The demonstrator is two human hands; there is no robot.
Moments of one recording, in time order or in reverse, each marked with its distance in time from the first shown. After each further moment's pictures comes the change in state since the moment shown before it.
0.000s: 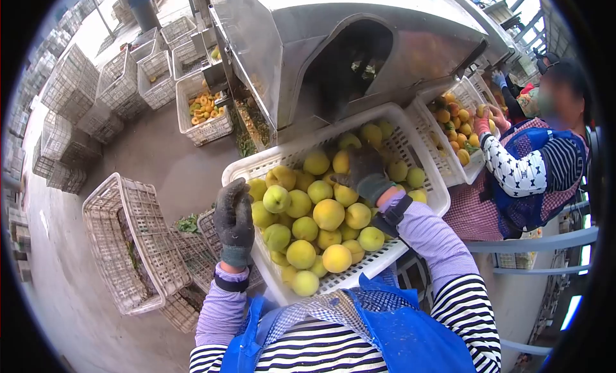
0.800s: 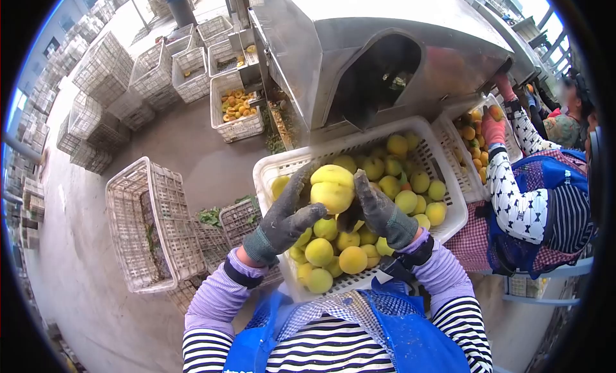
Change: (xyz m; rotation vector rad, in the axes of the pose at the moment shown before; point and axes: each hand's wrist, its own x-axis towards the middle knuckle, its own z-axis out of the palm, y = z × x) left_hand 0.024 0.110 0.035 -0.429 -0.633 -0.324; right_hand -0.061 -0.037 -0.106 1.685 -0.719 -0.143
